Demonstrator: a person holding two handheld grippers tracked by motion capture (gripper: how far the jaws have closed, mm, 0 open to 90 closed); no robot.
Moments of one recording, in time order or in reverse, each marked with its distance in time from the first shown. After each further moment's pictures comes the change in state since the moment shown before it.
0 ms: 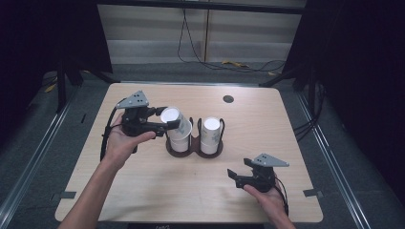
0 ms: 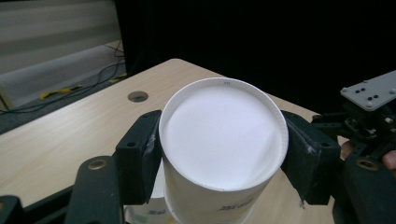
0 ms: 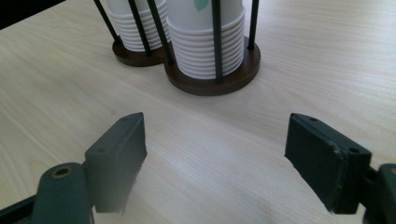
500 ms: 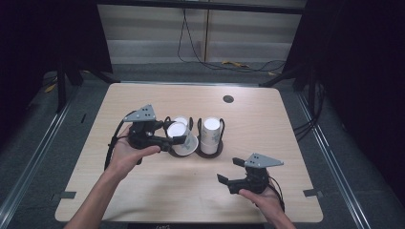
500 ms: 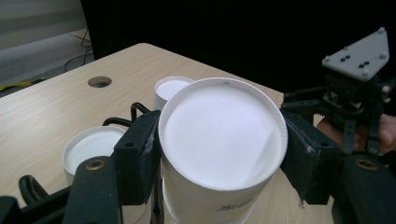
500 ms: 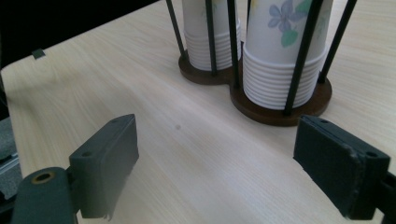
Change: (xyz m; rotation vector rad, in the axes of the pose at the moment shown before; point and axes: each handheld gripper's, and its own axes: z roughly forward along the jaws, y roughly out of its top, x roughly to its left) left arm -0.018 -0.024 0.013 0.039 -0.103 0.011; right arm 0.022 0.016 -0.001 -0.040 0.184 -0.076
